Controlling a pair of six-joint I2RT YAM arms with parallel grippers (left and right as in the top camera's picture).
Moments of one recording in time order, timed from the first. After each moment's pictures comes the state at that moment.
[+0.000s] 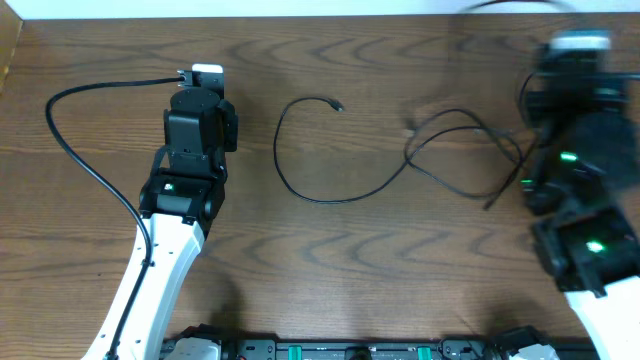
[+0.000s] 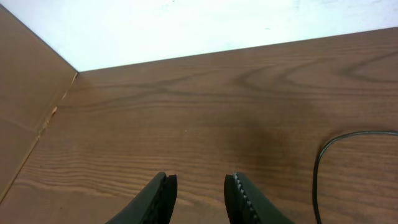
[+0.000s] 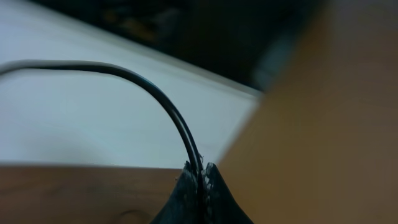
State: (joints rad) left arm -0.16 1.25 0.99 -0.28 -0.37 0.09; right arm 0.27 1.02 1.13 -0.05 0.72 -0.47
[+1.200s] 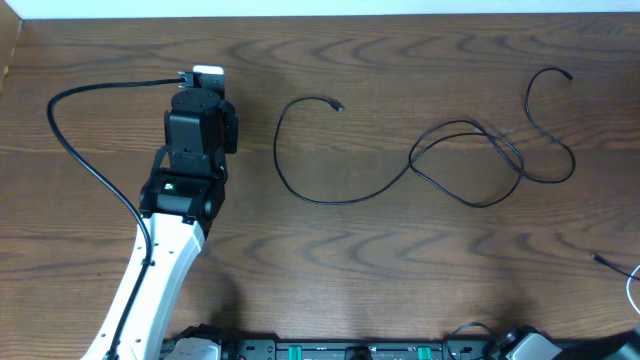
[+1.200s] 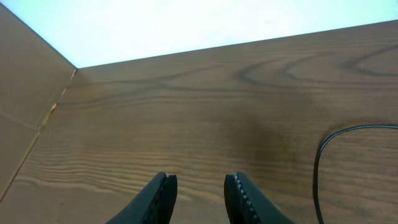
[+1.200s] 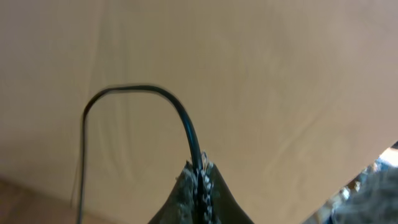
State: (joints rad) left arm -0.16 1.26 0.99 -0.30 -0.37 0.09; right arm -0.79 1.34 1.13 0.13 0.69 -0.32
